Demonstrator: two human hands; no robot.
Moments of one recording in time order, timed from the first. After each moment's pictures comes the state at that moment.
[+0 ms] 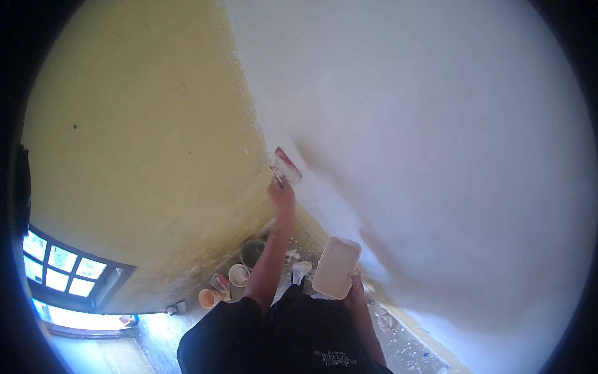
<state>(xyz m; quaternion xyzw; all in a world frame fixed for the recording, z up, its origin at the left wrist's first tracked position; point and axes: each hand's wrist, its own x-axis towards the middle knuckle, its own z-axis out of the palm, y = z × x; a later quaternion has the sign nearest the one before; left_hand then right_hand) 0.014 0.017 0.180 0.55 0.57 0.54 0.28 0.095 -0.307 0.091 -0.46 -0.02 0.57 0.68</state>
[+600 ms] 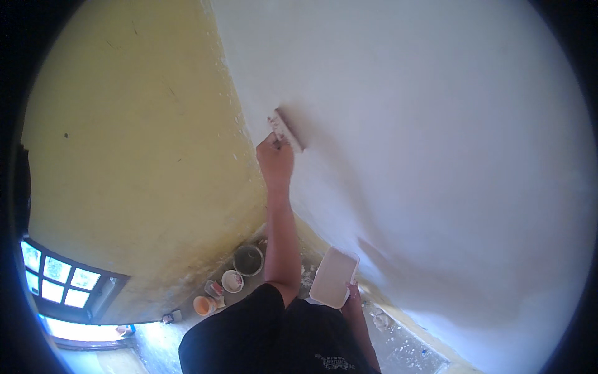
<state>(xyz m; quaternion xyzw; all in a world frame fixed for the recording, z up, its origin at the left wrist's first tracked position) 0.036 0.024 0.345 0.55 0.42 0.63 0.35 0.088 -0.335 0.076 -0.48 0.02 0.55 0.68</state>
